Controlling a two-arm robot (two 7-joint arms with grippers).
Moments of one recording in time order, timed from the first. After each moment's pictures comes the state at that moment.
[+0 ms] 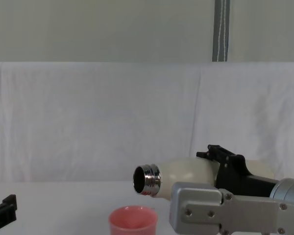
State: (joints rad) left arm 0.27 0.24 0.04 -1.85 -0.25 -0.02 -0.02; right arm 0.36 0.37 -0.63 -1.47 -0.92 0.02 0.08
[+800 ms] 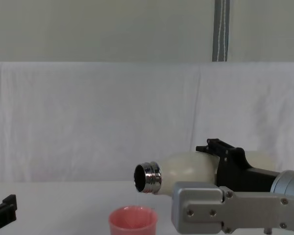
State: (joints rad) left arm 0.27 0.24 0.04 -1.85 -0.25 -0.02 -0.02; right arm 0.38 0.39 -0.65 -1.48 -0.96 0.02 0.09
